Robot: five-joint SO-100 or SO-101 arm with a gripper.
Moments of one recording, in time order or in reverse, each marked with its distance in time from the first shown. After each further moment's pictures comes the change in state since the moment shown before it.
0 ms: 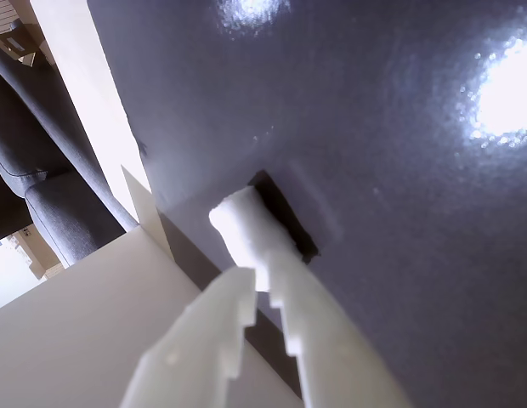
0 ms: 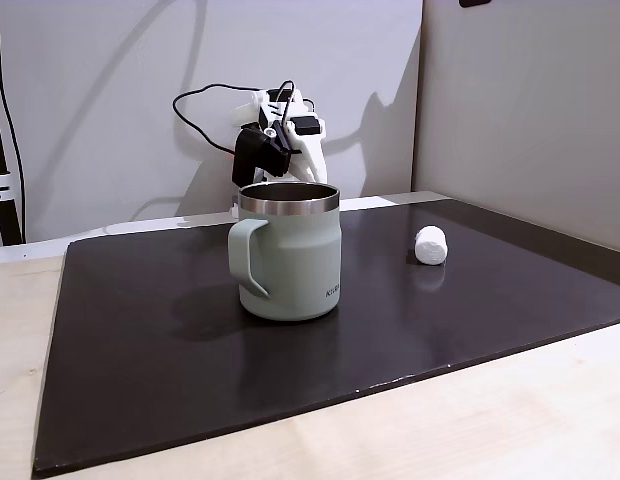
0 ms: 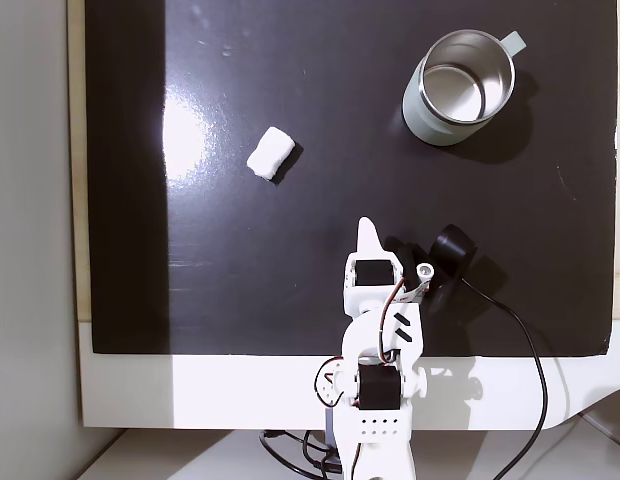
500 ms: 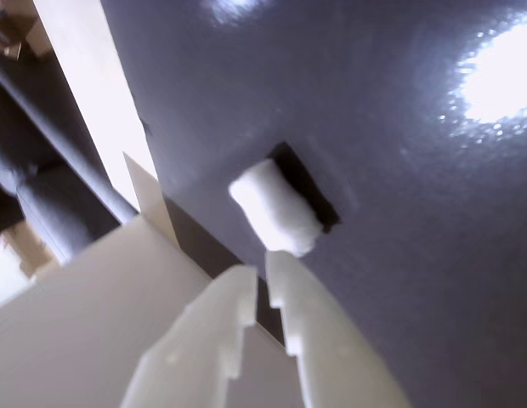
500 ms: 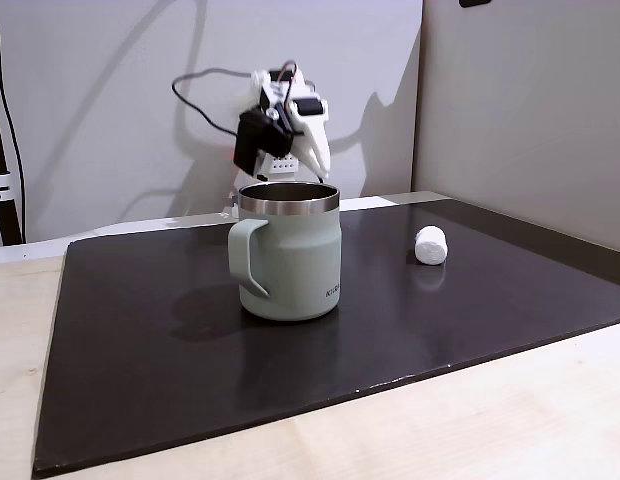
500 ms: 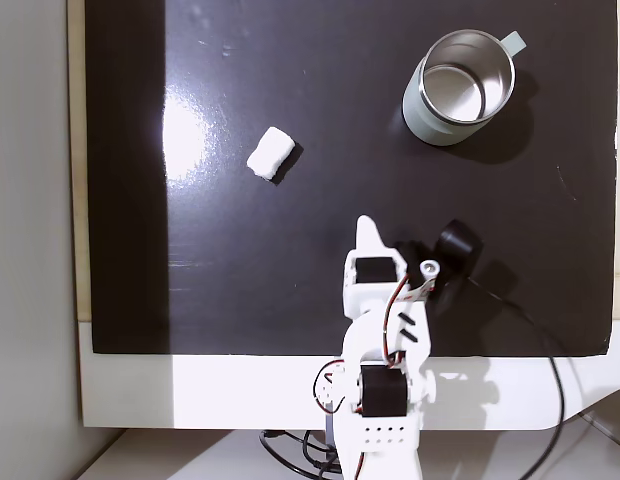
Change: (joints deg) arm -1.0 -15.4 -17.6 5.8 0.6
